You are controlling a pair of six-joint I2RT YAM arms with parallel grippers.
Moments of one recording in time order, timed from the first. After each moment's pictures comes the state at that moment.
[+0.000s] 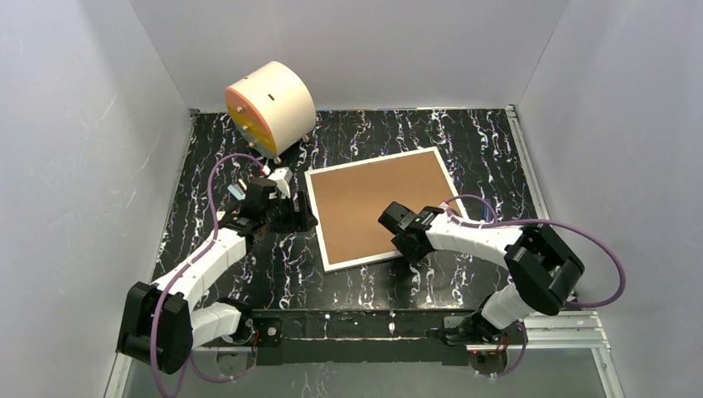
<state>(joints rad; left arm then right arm) -0.36 1.14 0.66 -0.28 0.22 -0.40 0.88 1.50 0.85 -0.76 0.39 1.71</state>
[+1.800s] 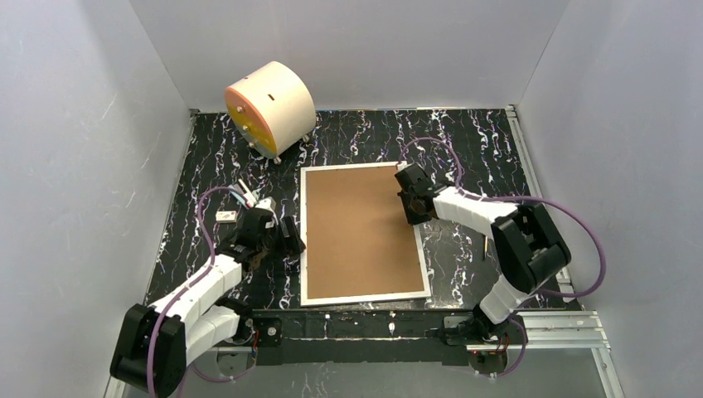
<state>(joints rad) -0.36 1.02 0.42 -0.30 0.03 -0.56 0.60 1.61 0.94 -0.45 0.24 0.26</state>
